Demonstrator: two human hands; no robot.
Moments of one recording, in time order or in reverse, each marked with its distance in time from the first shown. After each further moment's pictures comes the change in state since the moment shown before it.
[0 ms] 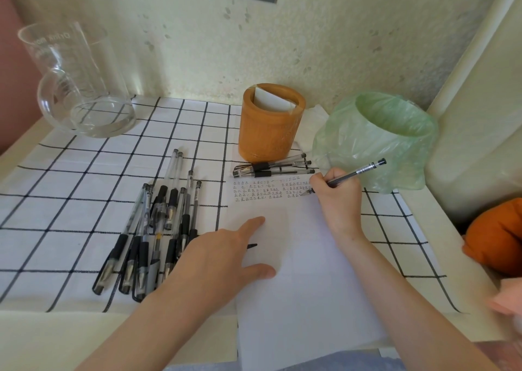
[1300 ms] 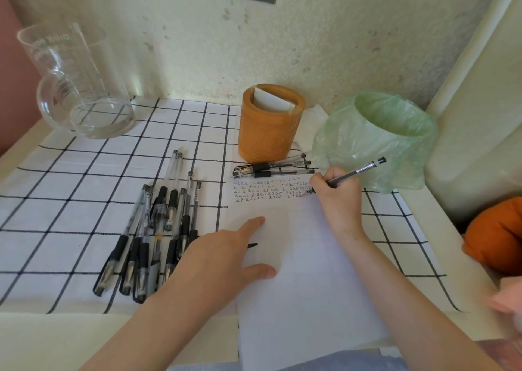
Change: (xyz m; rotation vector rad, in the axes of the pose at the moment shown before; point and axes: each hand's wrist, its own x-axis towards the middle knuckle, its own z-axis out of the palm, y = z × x) left_hand -0.002 0.003 -0.003 -0.028 -0.002 -0.020; right_hand 0.000 -0.006 -0.002 0.027 -0.027 0.056
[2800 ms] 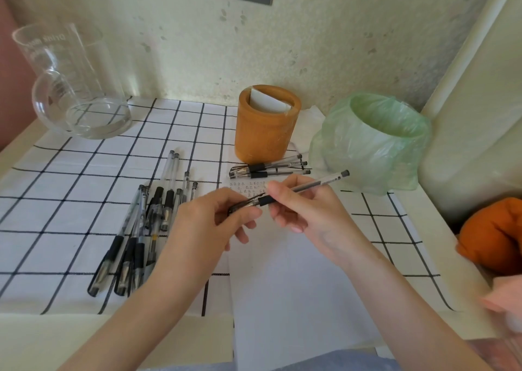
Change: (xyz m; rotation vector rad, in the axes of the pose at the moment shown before) left_hand 0.002 0.001 -0.018 -0.870 0.407 0.004; right_hand -0.047 -0.064 -0.005 0.380 -0.654 0.217
